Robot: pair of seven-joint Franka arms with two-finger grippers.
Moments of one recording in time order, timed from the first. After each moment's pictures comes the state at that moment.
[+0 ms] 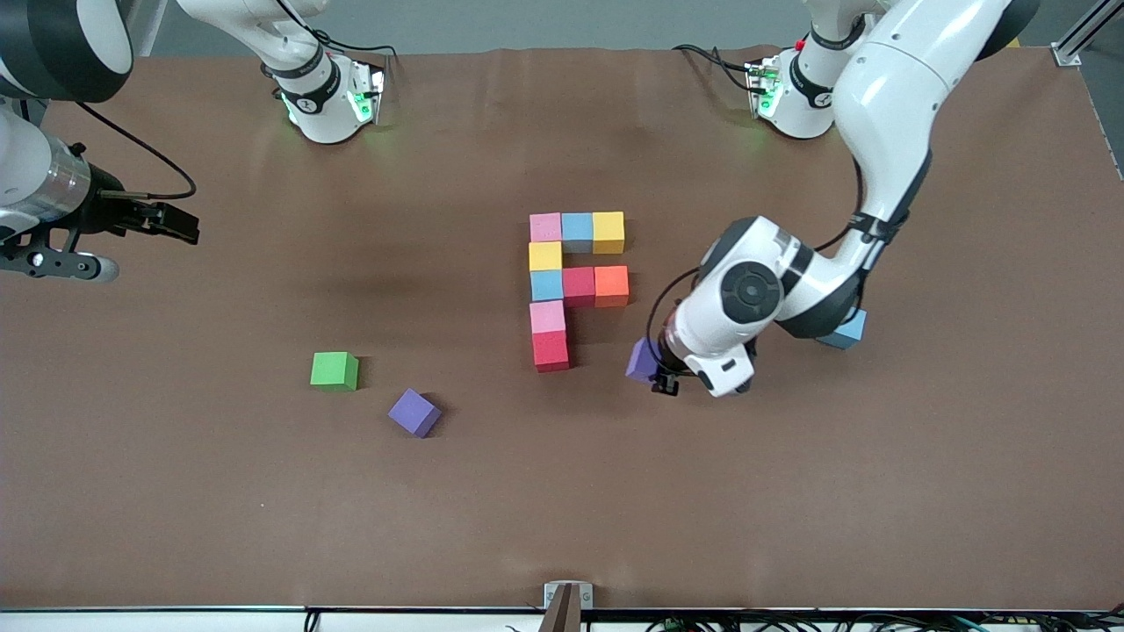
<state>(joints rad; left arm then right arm) -0.14 0.68 -0.50 -1.56 0.20 2.22 -2.07 0.06 -0.01 -0.02 -1.72 -0.07 1.51 0.15</state>
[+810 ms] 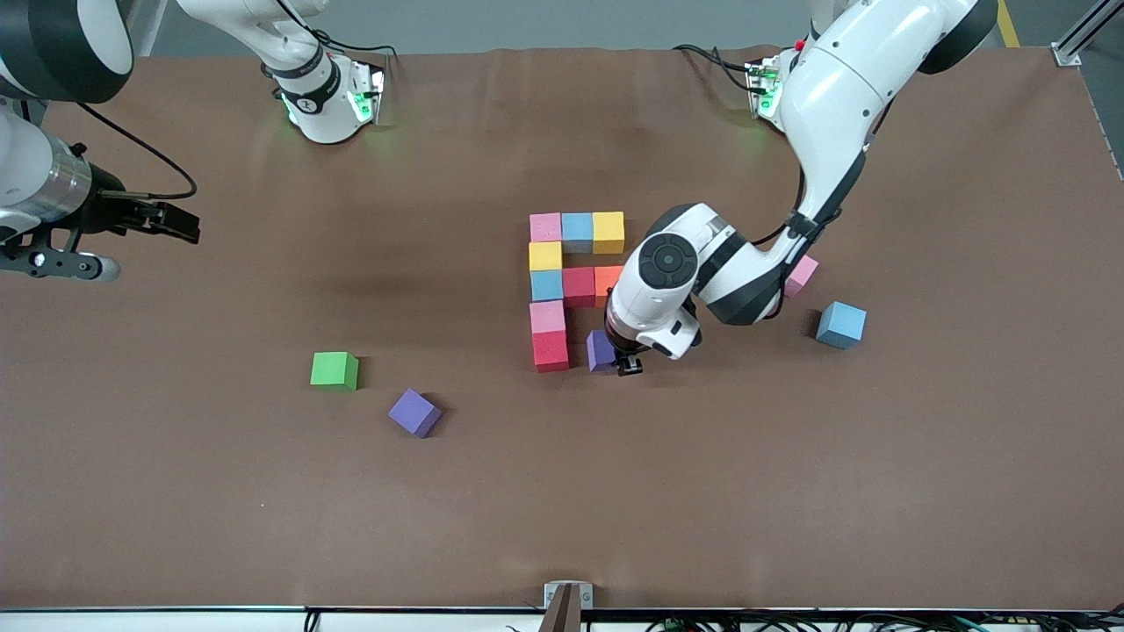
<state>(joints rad) -0.26 0.74 -0.48 -1.56 0.30 2.30 -2.57 0.06 -0.01 -0.02 -1.72 -0.07 1.51 0.15</state>
